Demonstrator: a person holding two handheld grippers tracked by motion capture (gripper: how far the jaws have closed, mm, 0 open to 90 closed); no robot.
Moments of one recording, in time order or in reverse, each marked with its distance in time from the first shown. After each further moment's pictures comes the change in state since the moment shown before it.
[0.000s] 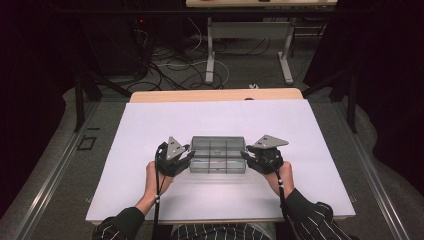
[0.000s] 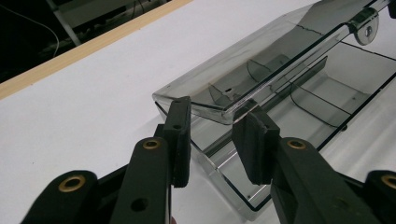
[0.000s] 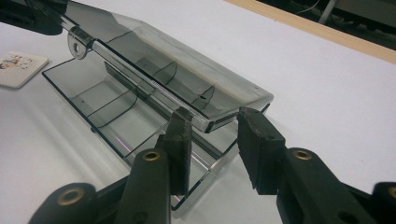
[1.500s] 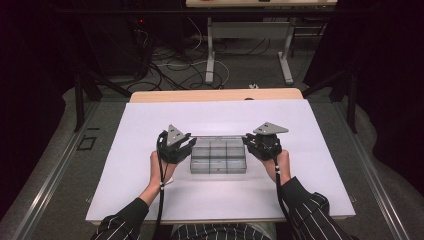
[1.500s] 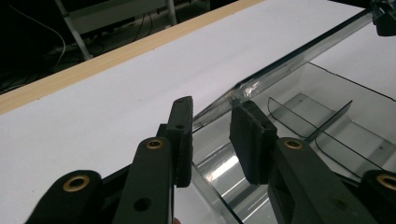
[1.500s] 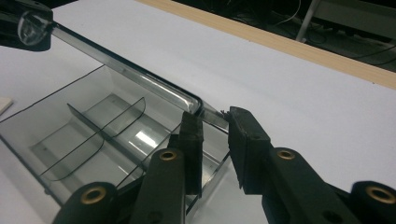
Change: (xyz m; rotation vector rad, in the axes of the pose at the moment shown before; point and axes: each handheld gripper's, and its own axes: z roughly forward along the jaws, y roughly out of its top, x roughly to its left) left arm 0.020 0.020 0.022 -0.065 0.009 -0.088; right arm -0.021 0.021 0.019 -0.043 -0.053 0.058
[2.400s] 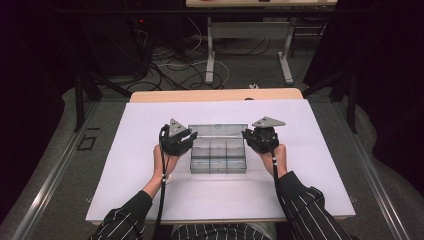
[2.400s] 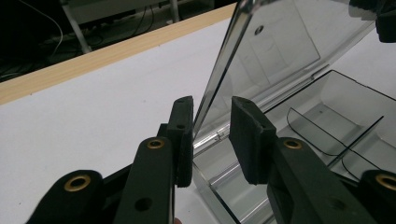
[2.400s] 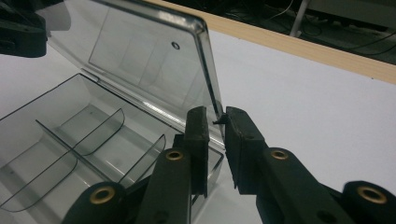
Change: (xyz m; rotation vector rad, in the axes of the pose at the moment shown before) left arm 0.017 0.002 0.025 0.027 -0.006 -0.042; right arm -0.014 0.004 0.024 0.008 -0.013 0.047
